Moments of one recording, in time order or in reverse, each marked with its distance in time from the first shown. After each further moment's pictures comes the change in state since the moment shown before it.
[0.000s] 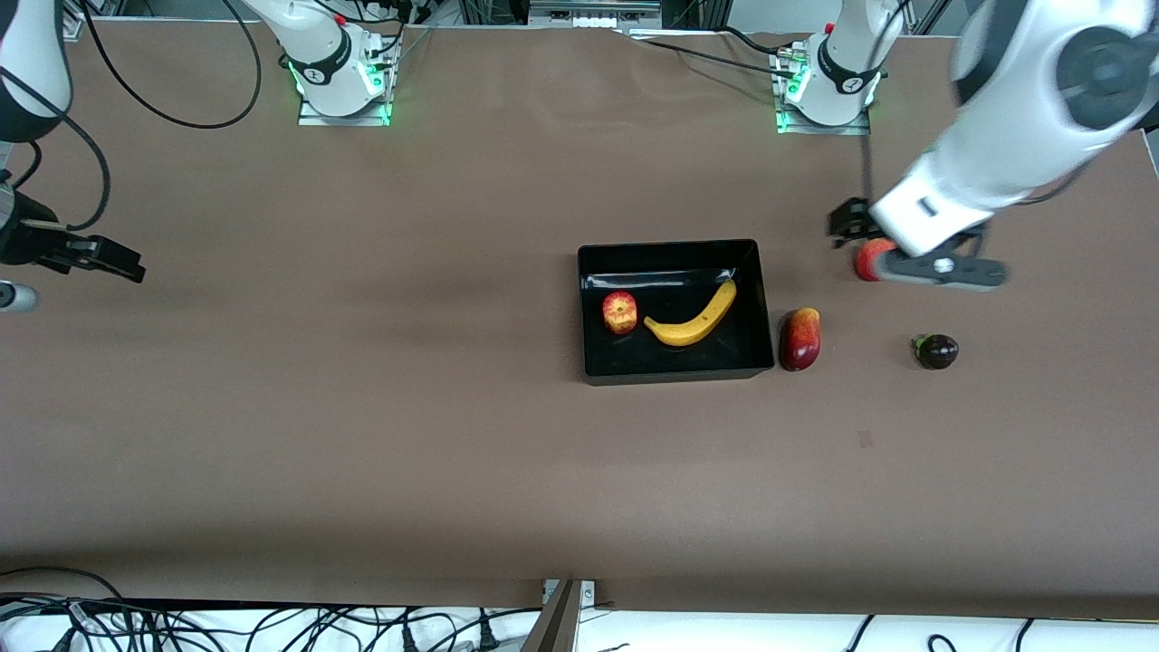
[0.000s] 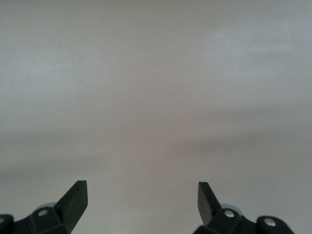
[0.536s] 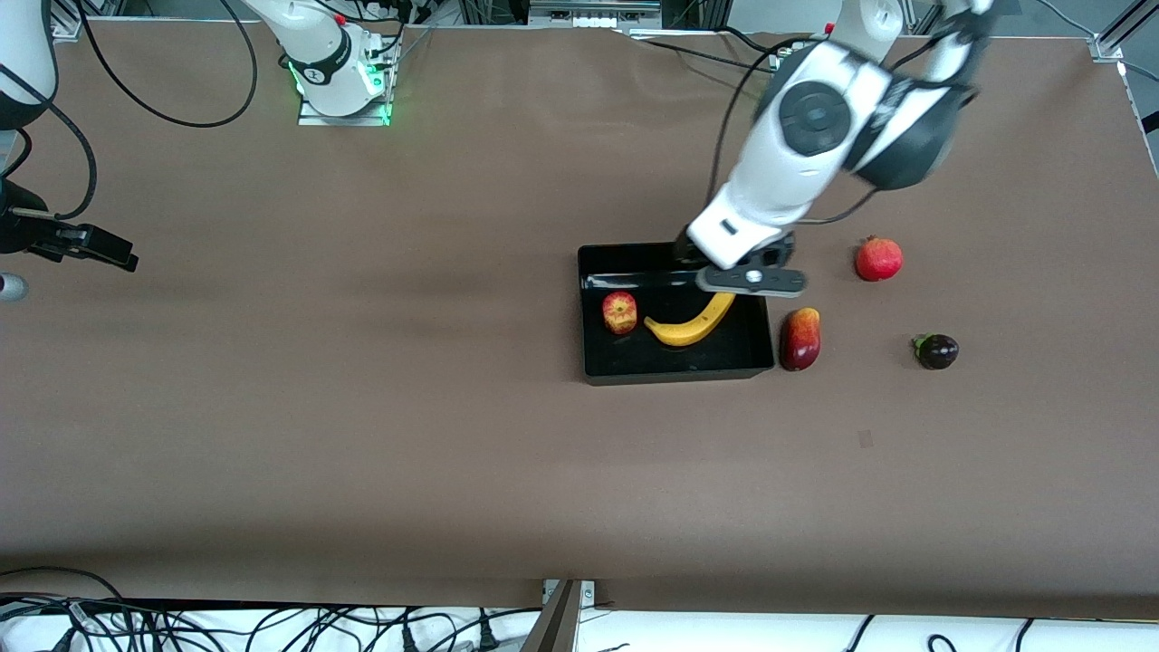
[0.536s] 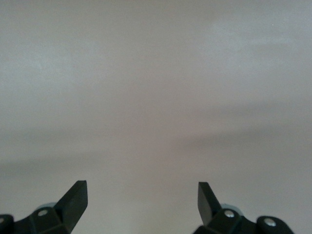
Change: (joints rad) left arm -0.217 0.138 -0.040 -0.163 0.000 0.434 -0.337; right arm 0.001 -0.009 -0.001 0.004 0.000 -0.036 0.000
